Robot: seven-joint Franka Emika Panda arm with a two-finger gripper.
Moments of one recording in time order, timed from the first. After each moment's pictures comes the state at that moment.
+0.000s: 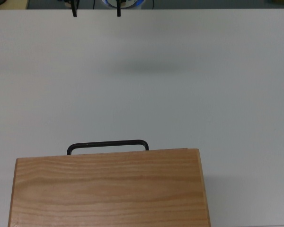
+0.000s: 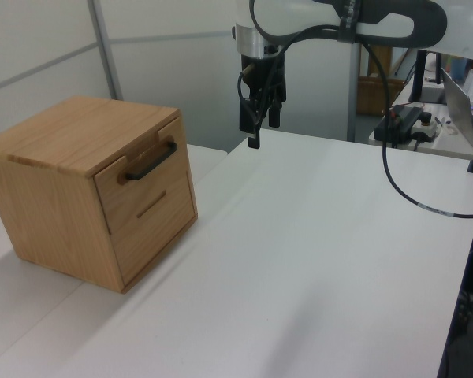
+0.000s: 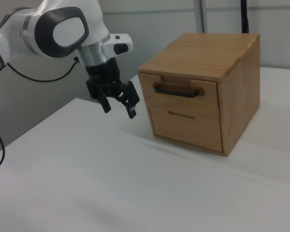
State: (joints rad) arm -0.05 0.10 0.08 -1.36 -0.04 1.52 -0.07
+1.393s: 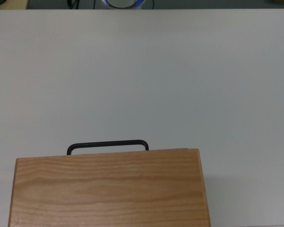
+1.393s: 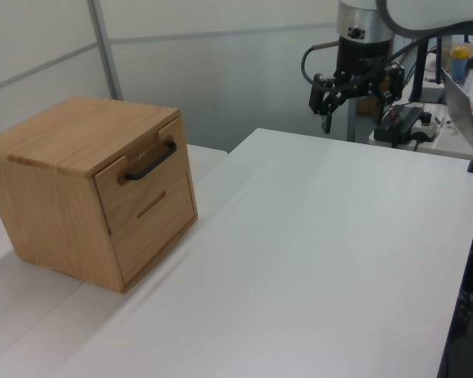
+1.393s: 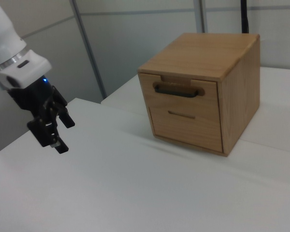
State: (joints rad) arm -0.05 -0.48 0.08 -1.89 -0.10 1.57 0.83
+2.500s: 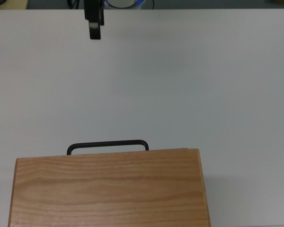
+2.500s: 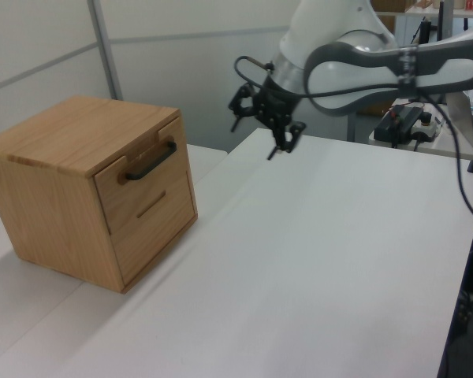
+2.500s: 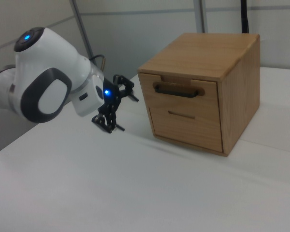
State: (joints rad) arm -0.03 -0.20 0.05 -1.98 0.02 2.34 1.52
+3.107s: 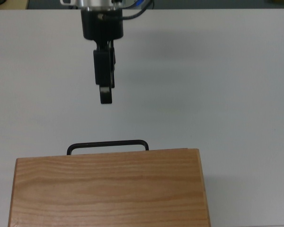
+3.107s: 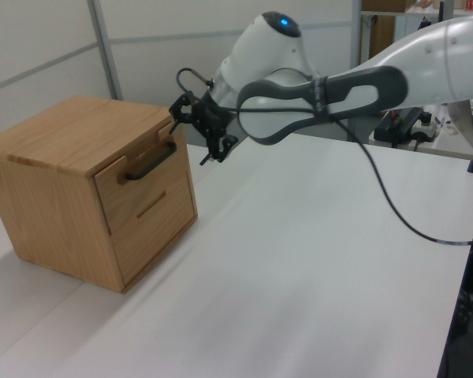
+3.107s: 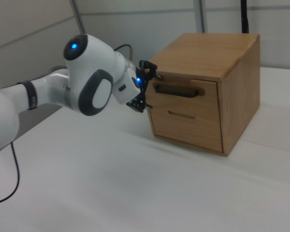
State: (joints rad) arm -0.02 0.17 0.08 -1.71 0.04 2.61 1.52
